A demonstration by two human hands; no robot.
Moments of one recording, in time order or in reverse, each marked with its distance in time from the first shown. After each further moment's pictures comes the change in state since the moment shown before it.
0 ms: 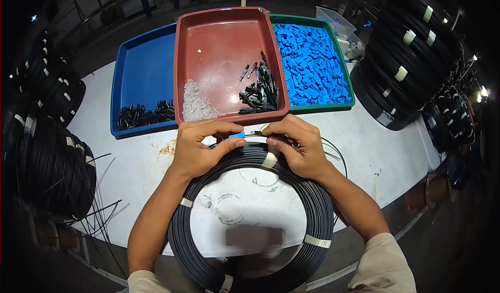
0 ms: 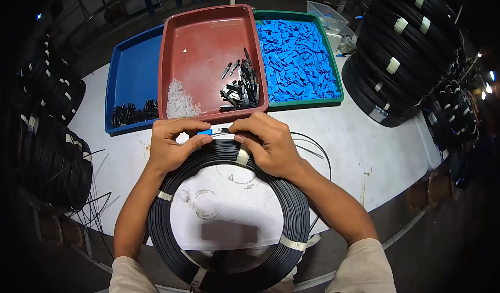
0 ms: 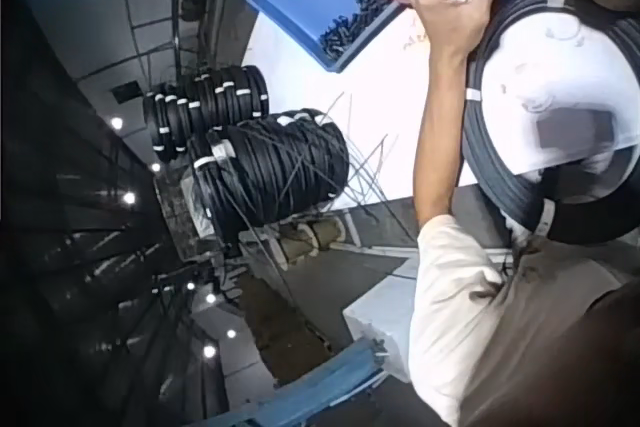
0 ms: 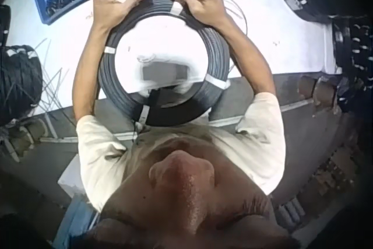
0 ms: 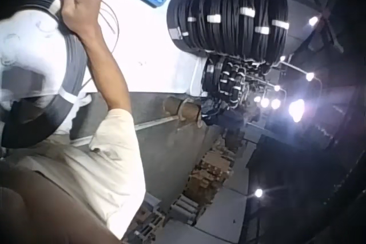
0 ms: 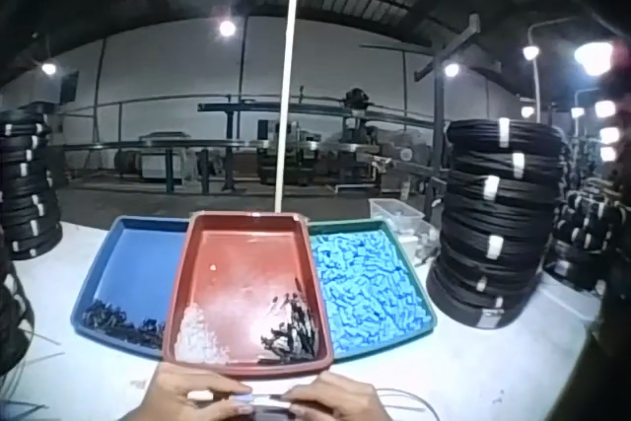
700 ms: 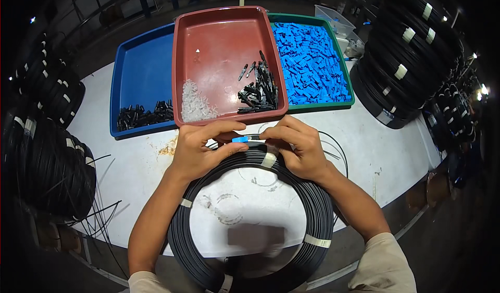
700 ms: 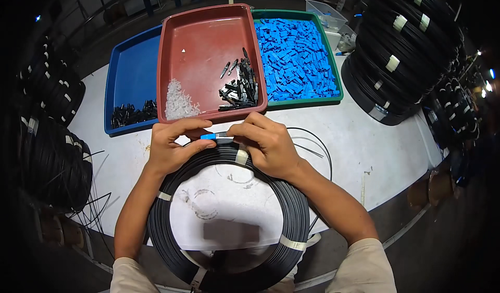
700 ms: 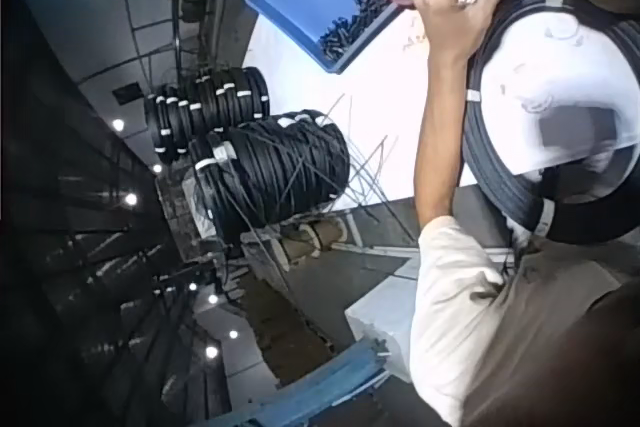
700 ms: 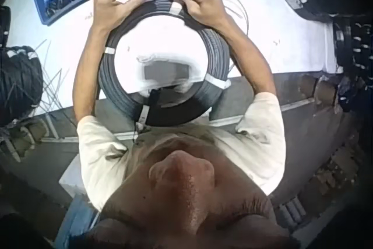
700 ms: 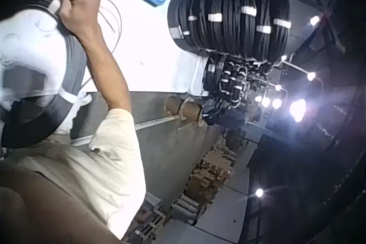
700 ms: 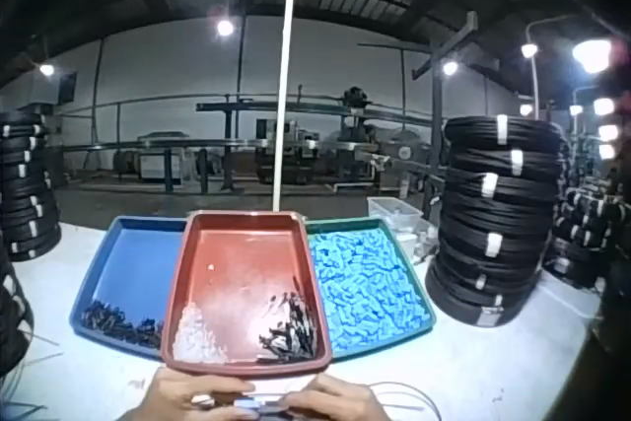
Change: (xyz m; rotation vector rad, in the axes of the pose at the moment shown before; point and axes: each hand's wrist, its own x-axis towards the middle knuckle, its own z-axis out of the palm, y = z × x) left_hand -0.001 0.005 0.004 0.022 0.010 0.048; right_hand -0.001 -0.004 0.000 -0.017 -0.044 0.003
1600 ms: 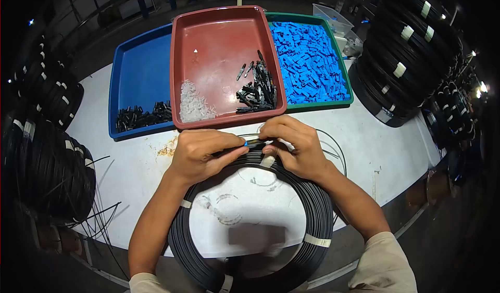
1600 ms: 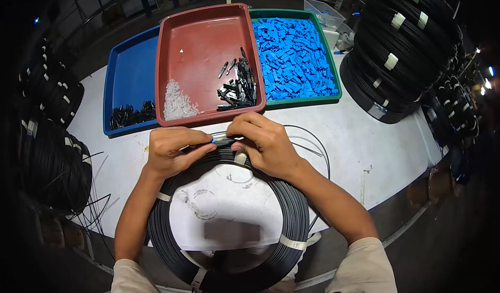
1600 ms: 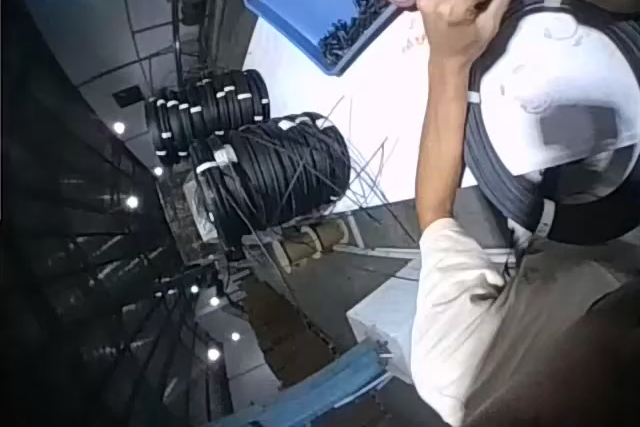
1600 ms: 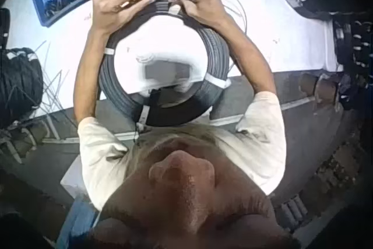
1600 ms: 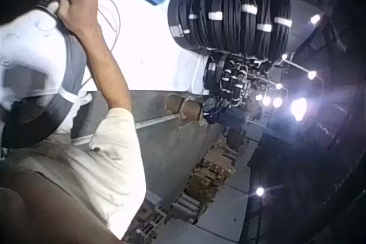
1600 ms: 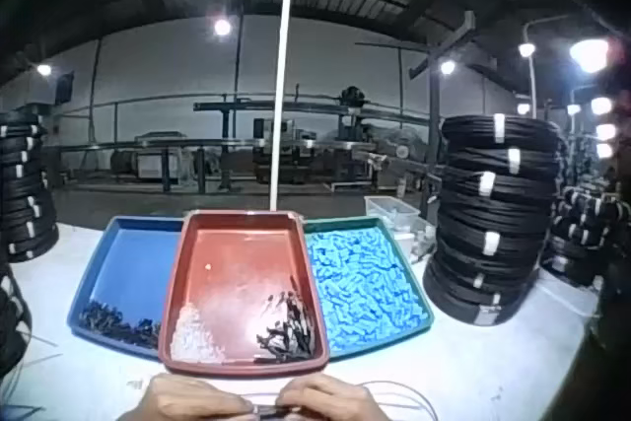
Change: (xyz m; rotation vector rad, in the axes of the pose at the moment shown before) left_hand 0.002 0.000 0.001 0.216 -0.039 0.264; right_hand 0.003 -0.002 0.002 -0.003 -0.008 -0.021
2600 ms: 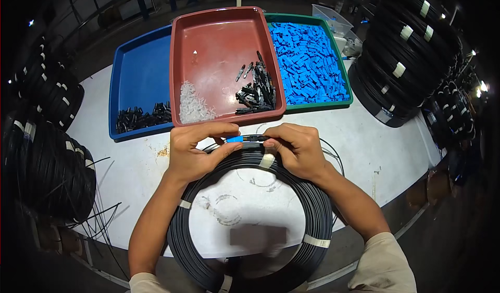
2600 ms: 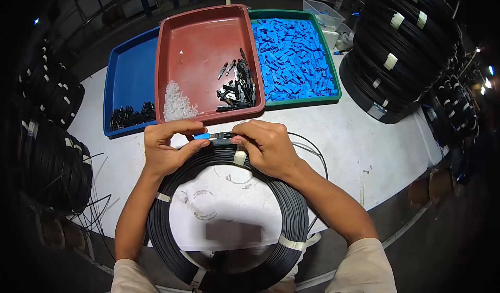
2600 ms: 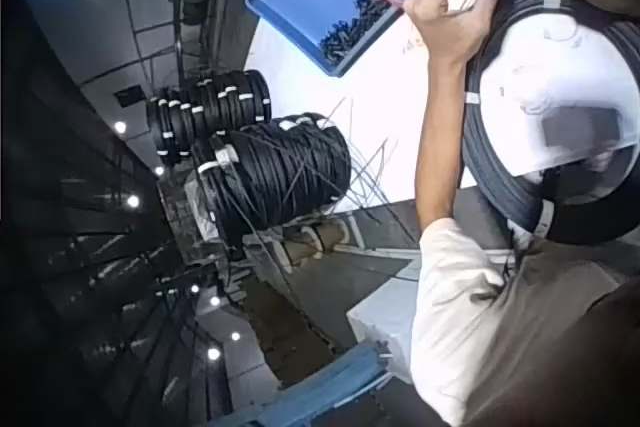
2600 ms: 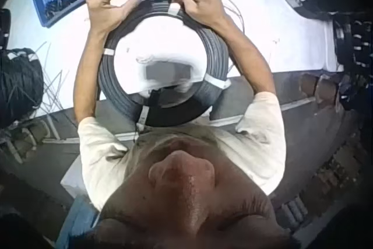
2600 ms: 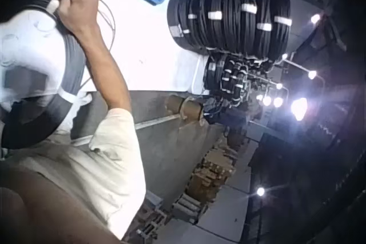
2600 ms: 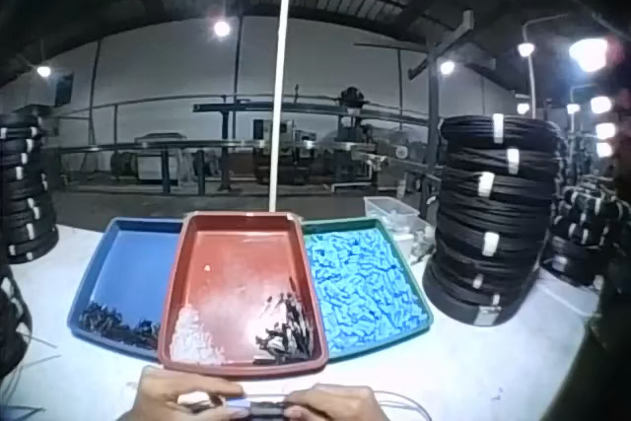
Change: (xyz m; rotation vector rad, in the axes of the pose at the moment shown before) left_hand -0.003 -0.002 -0.001 -0.188 0.136 -0.203; right_hand -0.006 0.002 -0.001 -0.059 0.017 0.117
